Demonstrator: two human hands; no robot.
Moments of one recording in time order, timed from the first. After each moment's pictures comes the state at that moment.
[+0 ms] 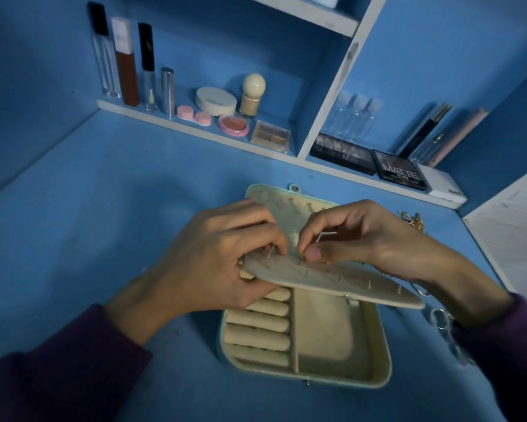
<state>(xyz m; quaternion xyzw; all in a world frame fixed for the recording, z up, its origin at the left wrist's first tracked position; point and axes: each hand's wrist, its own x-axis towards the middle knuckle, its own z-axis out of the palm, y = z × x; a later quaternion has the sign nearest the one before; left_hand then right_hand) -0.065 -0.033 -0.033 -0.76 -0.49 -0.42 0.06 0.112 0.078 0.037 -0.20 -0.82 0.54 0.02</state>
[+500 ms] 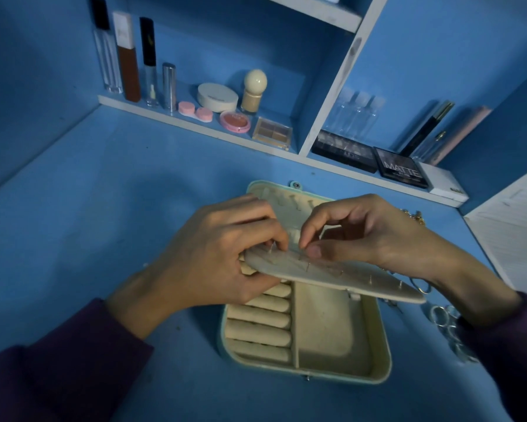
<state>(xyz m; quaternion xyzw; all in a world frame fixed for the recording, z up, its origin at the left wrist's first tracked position) -0.064 -0.034 -0.033 -0.76 -0.50 -0.42 0.05 0.113 0.078 0.039 -0.19 -0.85 0.50 0.03</state>
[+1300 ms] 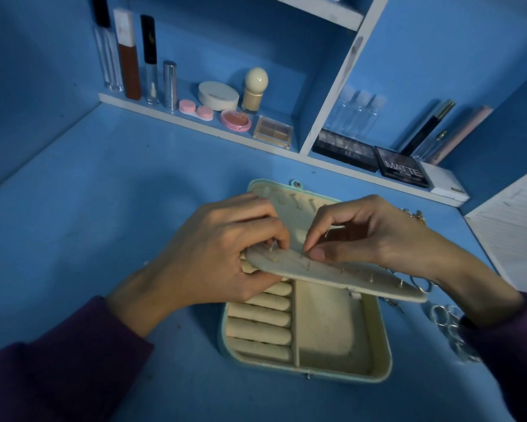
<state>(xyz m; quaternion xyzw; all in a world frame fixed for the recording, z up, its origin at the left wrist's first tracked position) -0.064 -0.034 -0.032 -0.76 -0.50 -0.42 0.05 0.118 0.083 0.036 -0.19 -0.86 0.48 0.03</state>
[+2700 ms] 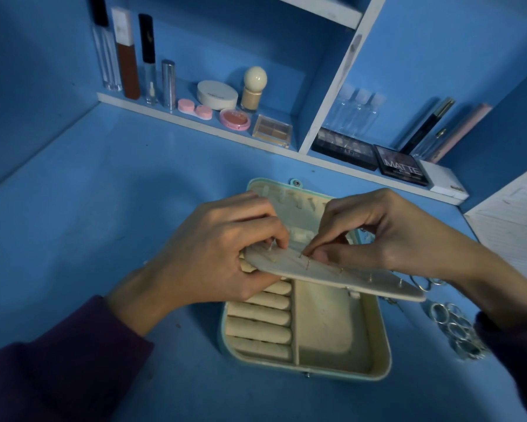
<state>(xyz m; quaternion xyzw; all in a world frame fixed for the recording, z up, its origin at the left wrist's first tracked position) -0.064 -0.034 -0.032 -0.76 -0.50 -0.41 0.05 0.121 0.082 0.045 -0.14 -0.91 0.38 0.04</state>
